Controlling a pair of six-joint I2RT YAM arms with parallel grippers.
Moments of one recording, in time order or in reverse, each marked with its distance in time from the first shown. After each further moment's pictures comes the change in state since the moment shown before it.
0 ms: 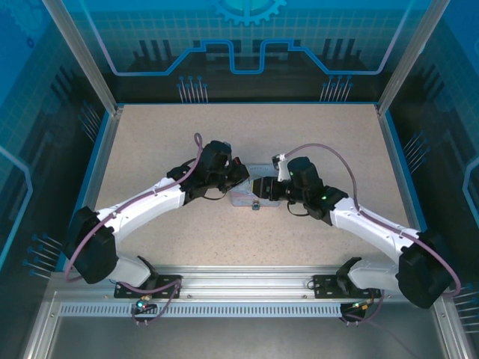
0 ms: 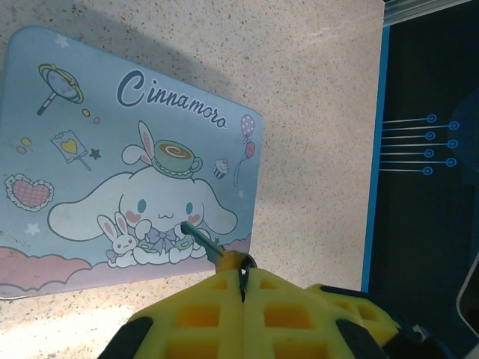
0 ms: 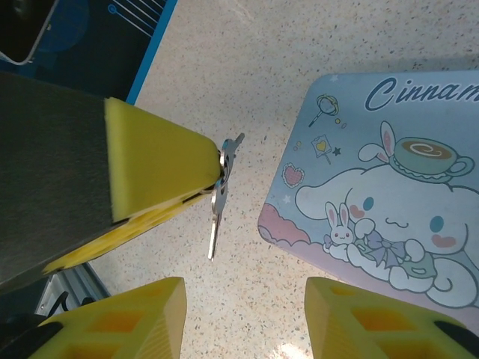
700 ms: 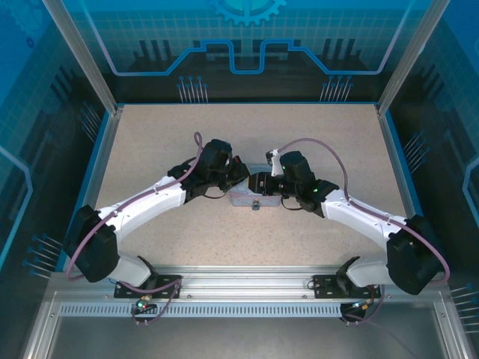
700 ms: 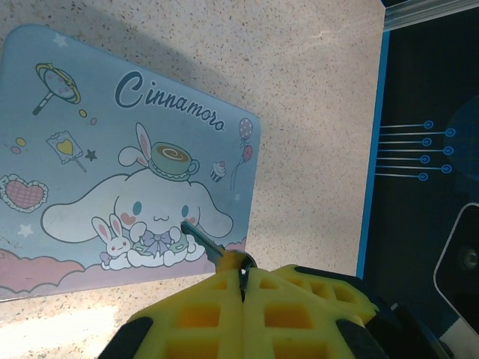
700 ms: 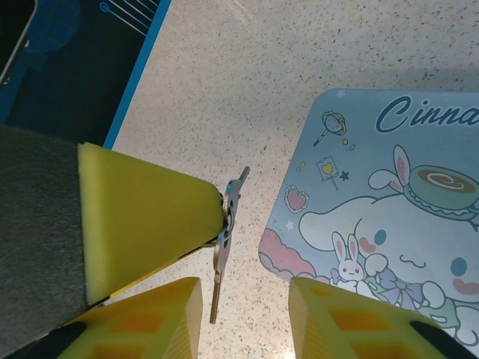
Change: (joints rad) left arm 0.003 0.013 0.011 -0.002 0.006 -0.026; right arm 0.001 0.104 0.068 0.021 0.000 -0.004
